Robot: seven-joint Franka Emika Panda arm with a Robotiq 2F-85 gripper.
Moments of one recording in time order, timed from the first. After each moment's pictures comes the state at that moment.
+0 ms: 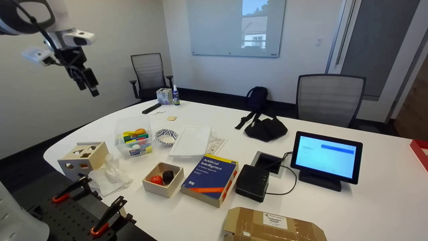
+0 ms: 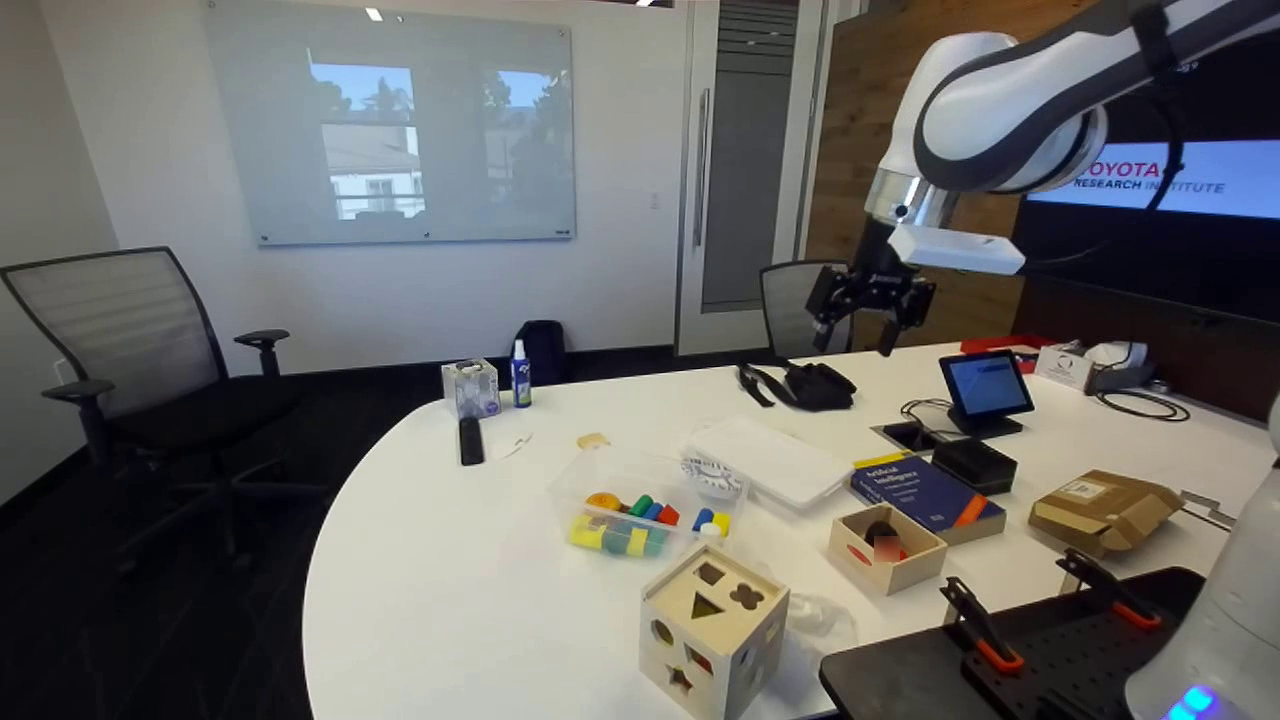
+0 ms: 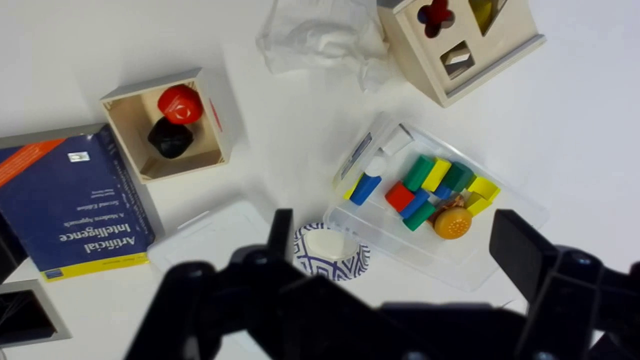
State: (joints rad) arm 0.16 -0.57 0.27 -2.70 0.23 2.34 0.34
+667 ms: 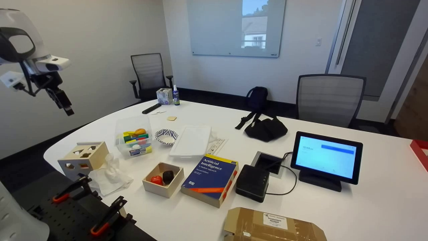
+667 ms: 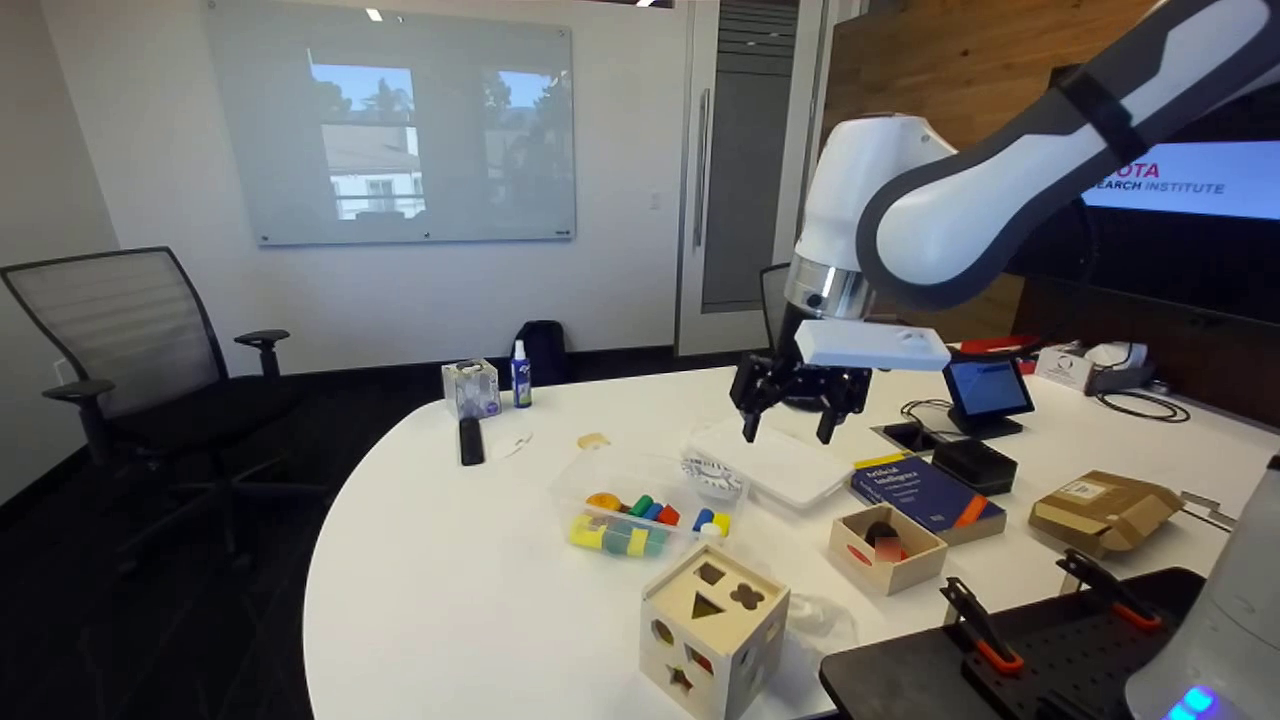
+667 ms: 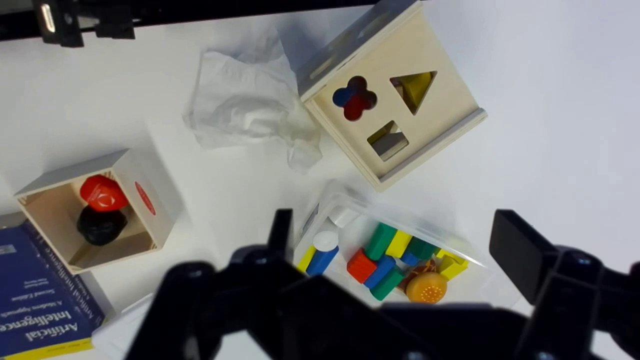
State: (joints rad) arm 0.25 -0.35 0.53 -2.71 0.23 2.54 0.72
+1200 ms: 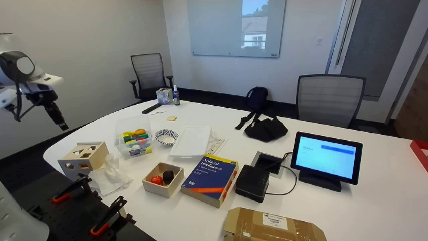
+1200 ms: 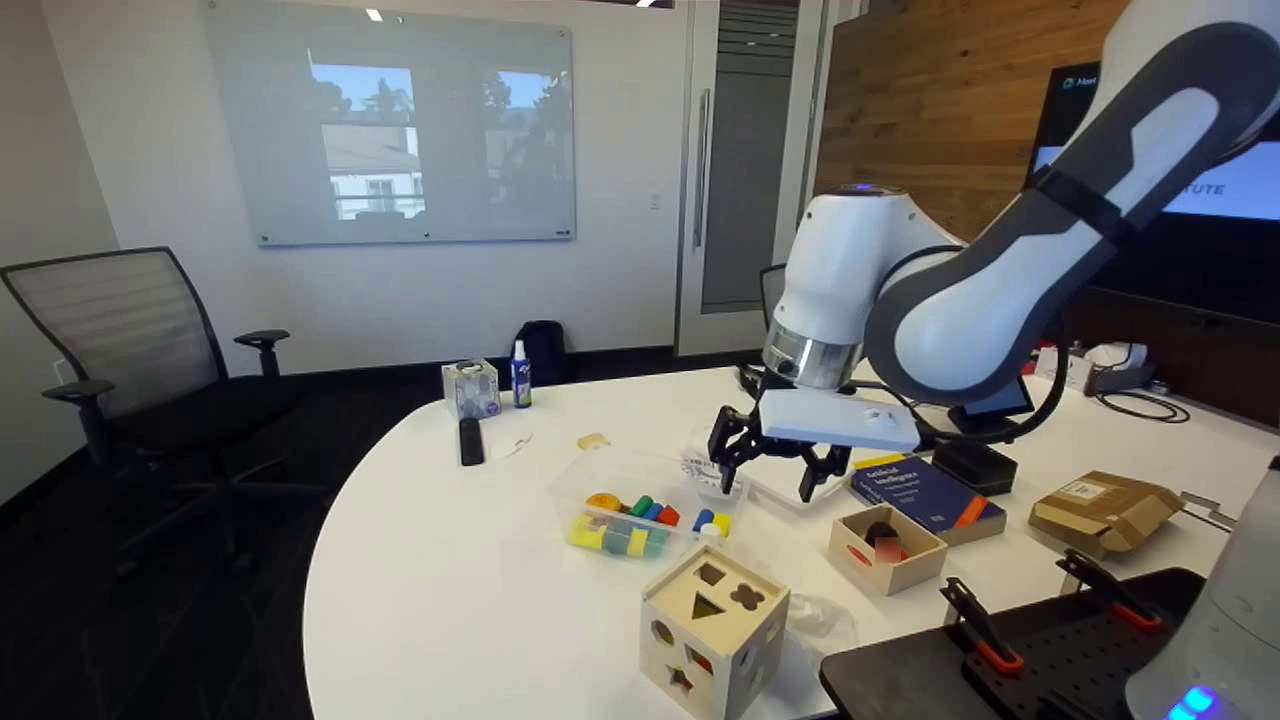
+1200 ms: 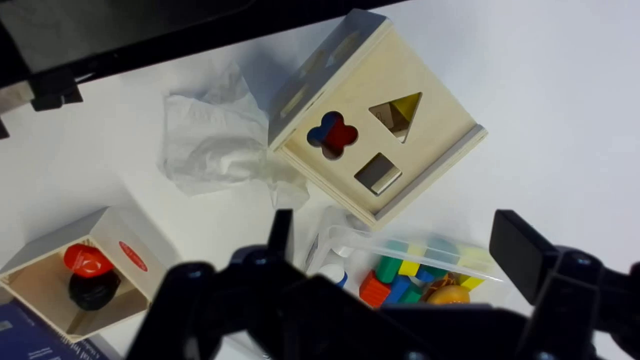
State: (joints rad) arm 0.22 -0.17 0.65 -2.74 0.03 2.77 1.12
